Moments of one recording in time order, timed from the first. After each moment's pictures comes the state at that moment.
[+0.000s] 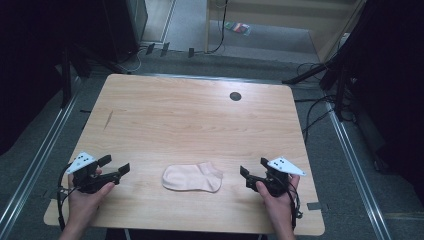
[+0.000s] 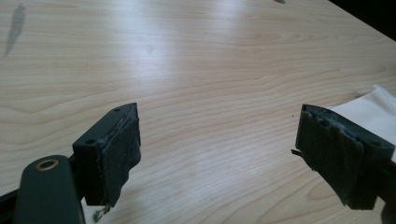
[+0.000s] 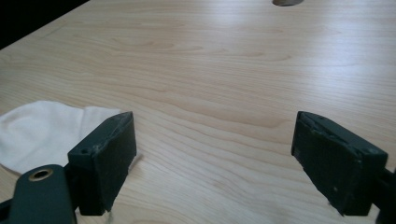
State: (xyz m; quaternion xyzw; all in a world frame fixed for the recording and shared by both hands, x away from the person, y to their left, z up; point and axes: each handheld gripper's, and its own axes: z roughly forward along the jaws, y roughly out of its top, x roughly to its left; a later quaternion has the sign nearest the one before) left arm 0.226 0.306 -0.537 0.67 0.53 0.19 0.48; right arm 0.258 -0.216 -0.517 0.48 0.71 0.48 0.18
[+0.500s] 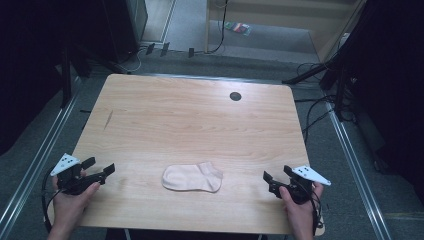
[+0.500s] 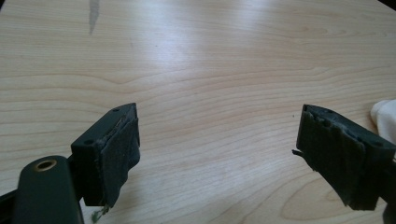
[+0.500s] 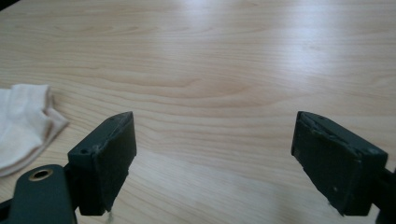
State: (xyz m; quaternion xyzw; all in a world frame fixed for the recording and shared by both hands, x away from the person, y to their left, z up) left arm 0.220 0.343 -0.547 0.65 0.57 0.21 0.46; right arm 0.247 -0.280 -0.530 0.53 0.69 0.45 0.20
